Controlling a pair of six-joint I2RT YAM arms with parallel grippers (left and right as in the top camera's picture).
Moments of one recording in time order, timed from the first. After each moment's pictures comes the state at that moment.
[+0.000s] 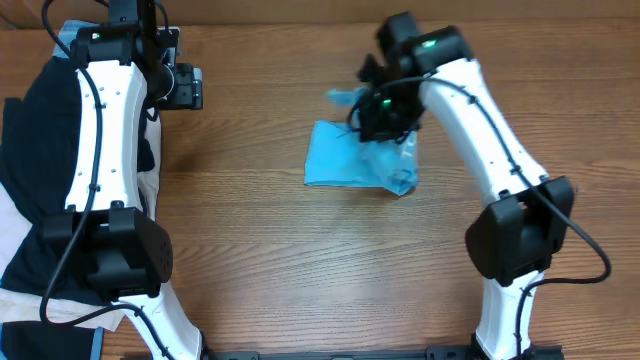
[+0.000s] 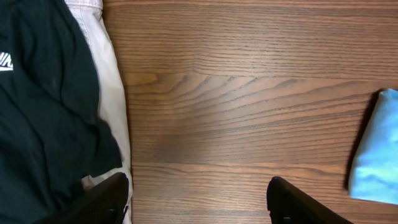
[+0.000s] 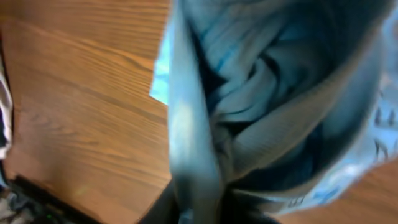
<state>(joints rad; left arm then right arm) 0.07 2.01 2.03 -1.26 0.02 0.01 0.38 2.11 2.06 -1.39 -0.32 0.15</state>
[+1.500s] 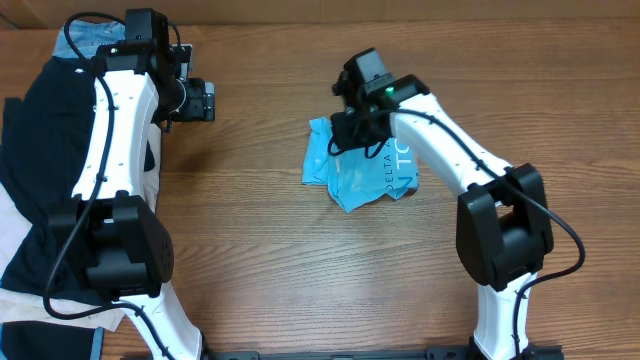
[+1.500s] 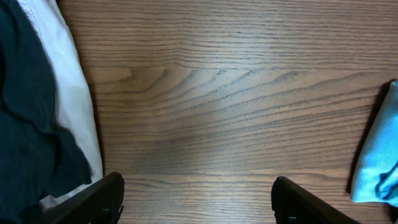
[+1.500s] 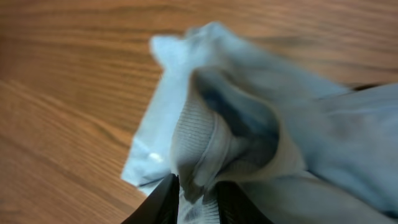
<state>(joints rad) 0.06 2.01 1.86 -1.12 0.07 0.01 0.46 2.11 1.71 -0.83 -0.24 0.20</state>
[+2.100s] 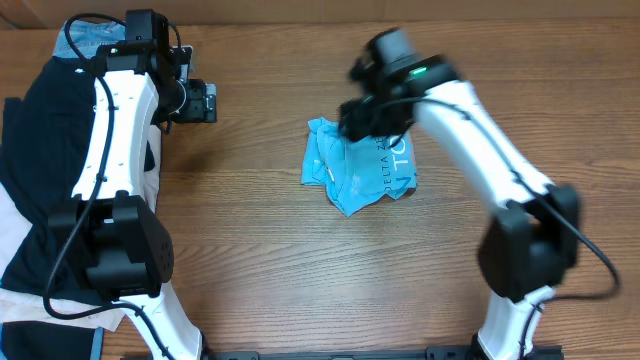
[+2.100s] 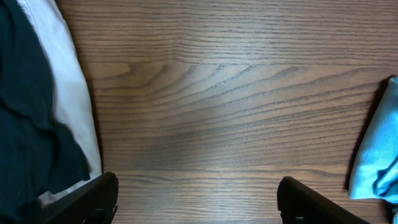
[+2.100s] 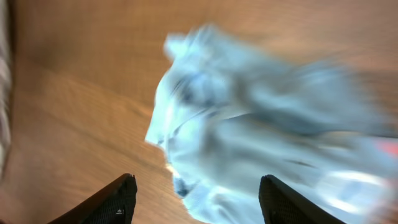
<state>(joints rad) 0.06 2.01 1.86 -1.13 0.07 0.01 0.37 2.00 1.82 -1.05 -0.31 0.17</state>
